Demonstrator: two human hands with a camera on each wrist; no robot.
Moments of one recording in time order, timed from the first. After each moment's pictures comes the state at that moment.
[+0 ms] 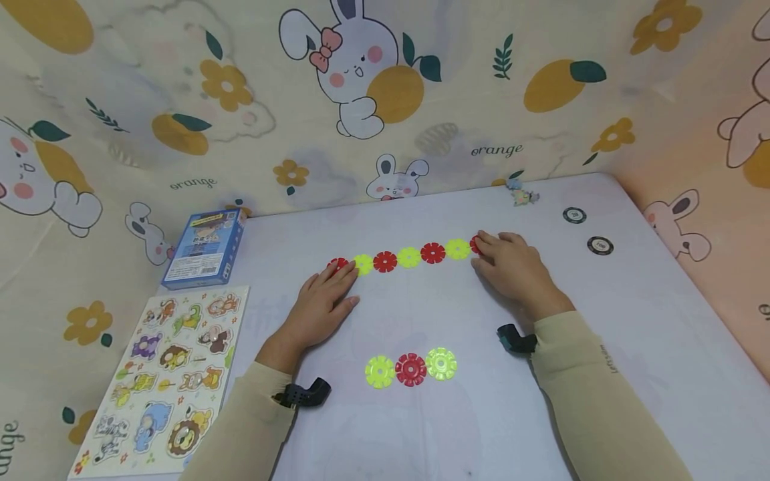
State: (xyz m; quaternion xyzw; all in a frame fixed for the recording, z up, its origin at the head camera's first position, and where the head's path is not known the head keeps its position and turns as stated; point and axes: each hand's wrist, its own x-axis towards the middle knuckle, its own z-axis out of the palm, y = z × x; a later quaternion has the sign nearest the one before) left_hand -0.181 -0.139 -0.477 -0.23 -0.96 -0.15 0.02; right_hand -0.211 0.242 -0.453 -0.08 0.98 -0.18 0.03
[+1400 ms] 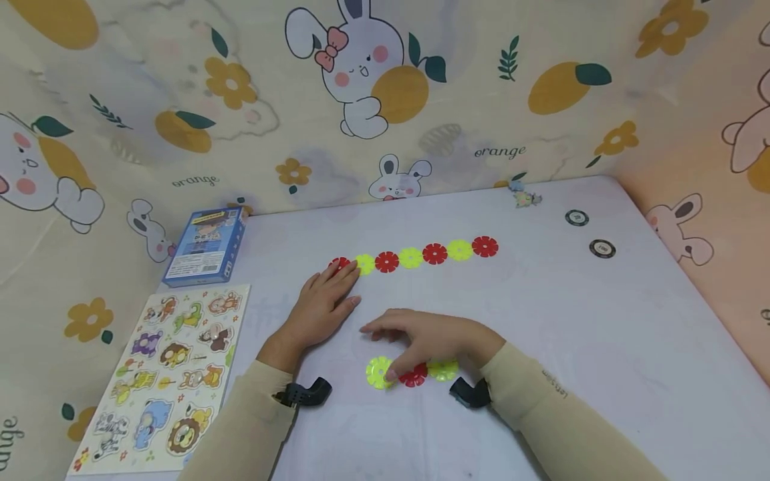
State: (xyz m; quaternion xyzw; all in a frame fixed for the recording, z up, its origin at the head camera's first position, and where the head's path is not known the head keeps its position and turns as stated) left_hand -0.181 -0.139 -0.477 -0.23 -0.96 -0.14 0.02; right_hand -0.146 0.117 -0.440 -0.36 0.77 -0.42 0.32
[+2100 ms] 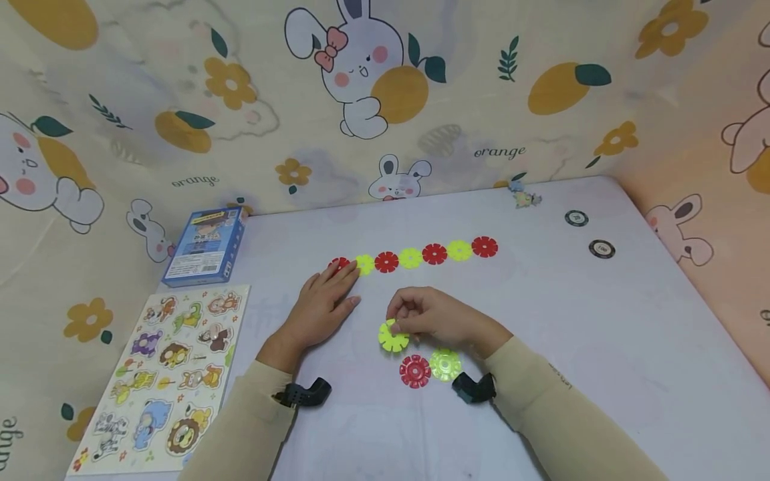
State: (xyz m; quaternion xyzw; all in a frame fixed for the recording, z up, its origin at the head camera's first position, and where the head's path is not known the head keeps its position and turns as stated) left_hand -0.181 -0.139 -0.477 -0.23 -0.96 -0.14 0.02; right_hand -0.161 0.134 -0.455 -0.26 0.73 -0.57 0.28
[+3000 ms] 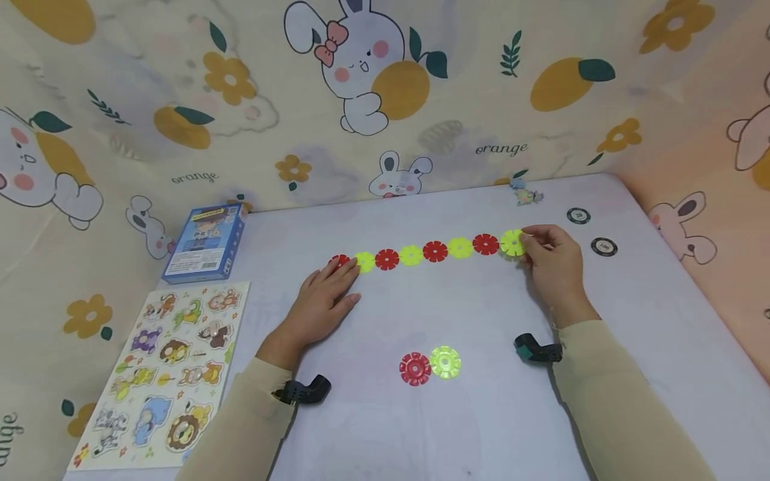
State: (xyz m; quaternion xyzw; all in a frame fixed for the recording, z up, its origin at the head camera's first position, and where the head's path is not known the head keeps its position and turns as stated) left_hand -0.183 -0.141 -0.483 -0.23 -0.96 -0.14 0.02; right_hand -0.202 0.282 -0.468 0.12 0.81 -0.57 -0.08
